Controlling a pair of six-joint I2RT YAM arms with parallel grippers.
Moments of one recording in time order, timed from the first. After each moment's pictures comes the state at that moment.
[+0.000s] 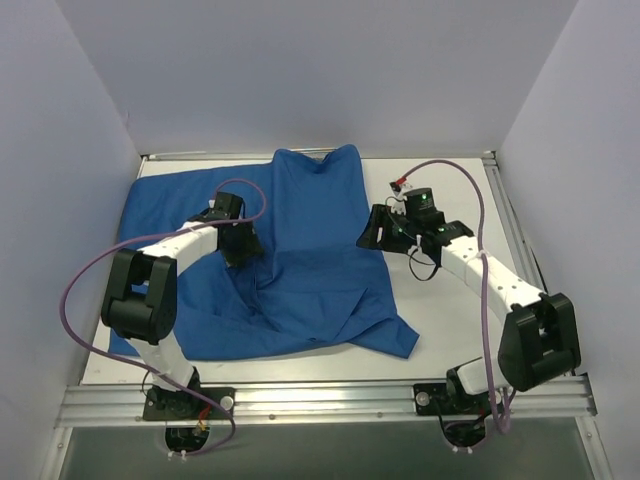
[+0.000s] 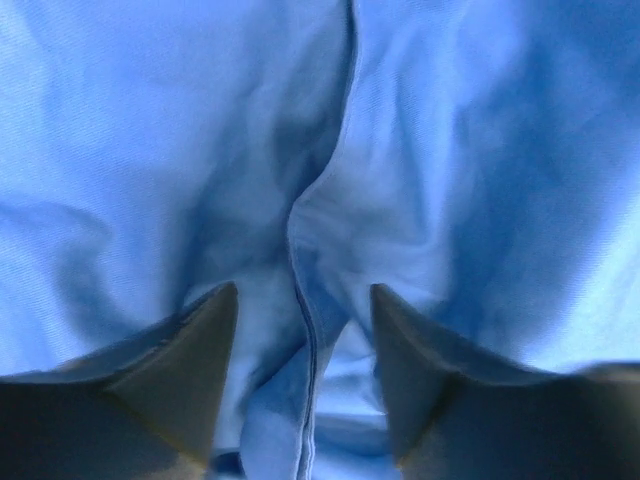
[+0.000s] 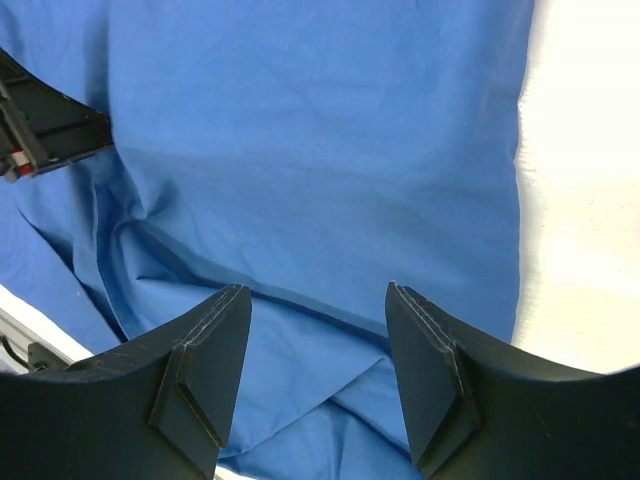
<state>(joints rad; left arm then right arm) -0.27 1.76 1.12 -0.47 0.03 -0.64 0.35 1.42 0.99 -0.33 -0.29 0.46</state>
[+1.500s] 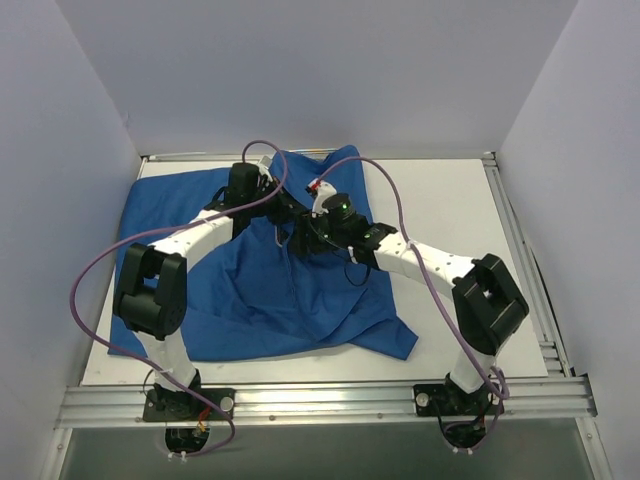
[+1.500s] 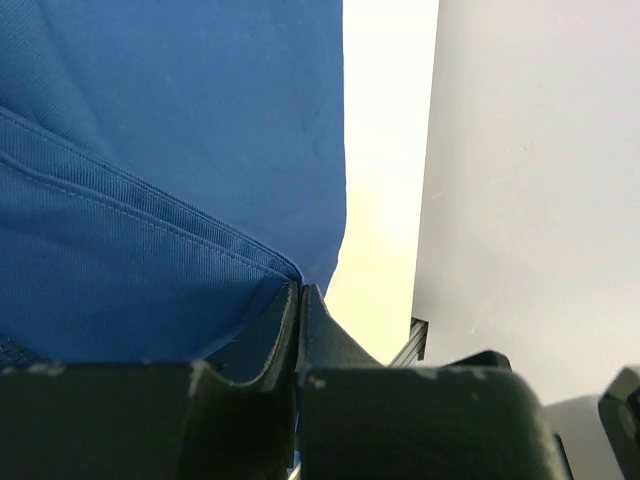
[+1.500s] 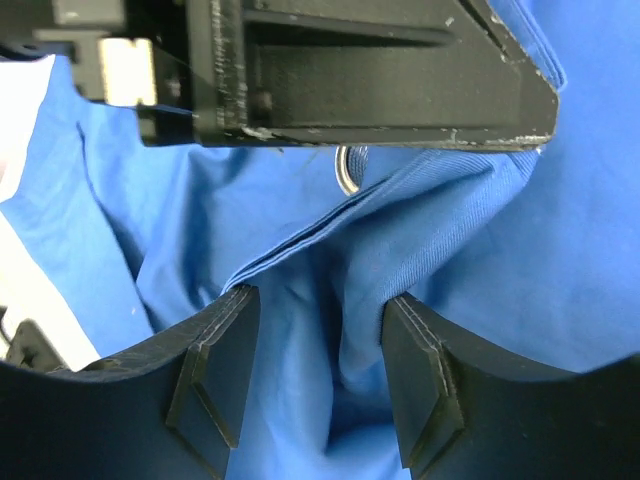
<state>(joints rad) -0.37 1.82 1.30 -0.03 0.49 -0.97 0.72 1.72 1.20 -0.05 -0.19 0.44</state>
